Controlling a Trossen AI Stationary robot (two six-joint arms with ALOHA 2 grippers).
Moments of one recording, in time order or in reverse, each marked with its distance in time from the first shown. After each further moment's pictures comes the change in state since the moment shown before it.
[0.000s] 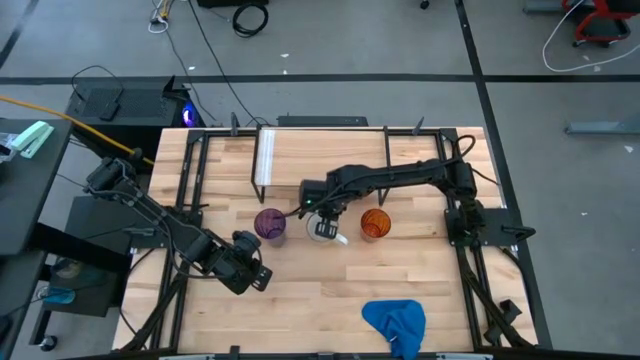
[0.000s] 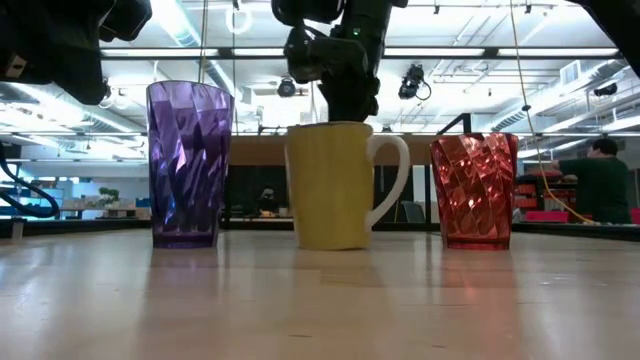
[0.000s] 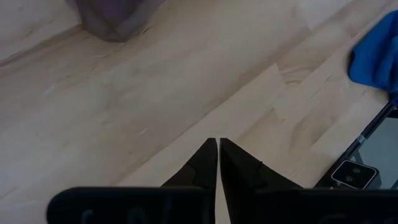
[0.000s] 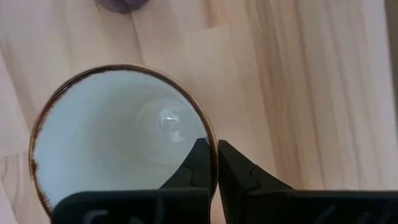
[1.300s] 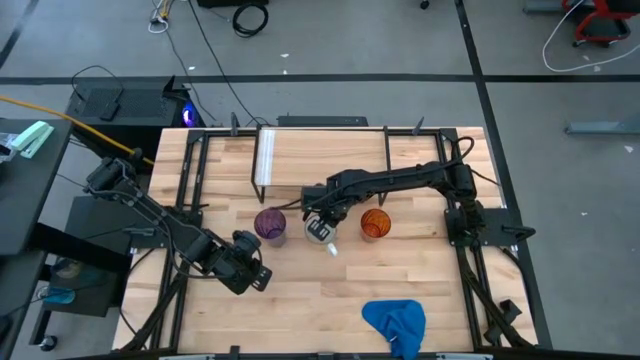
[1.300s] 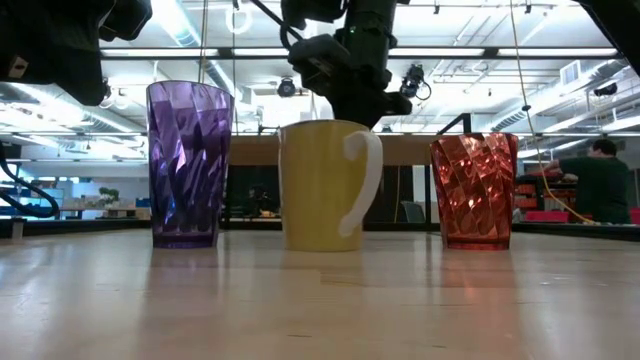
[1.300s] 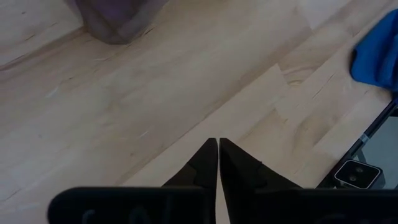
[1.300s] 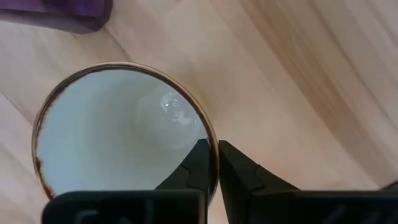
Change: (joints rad) left arm 0.000 0.000 0.000 -0.006 -0.003 0.010; right arm 0.030 0.004 -0.004 -0.042 -0.030 0.498
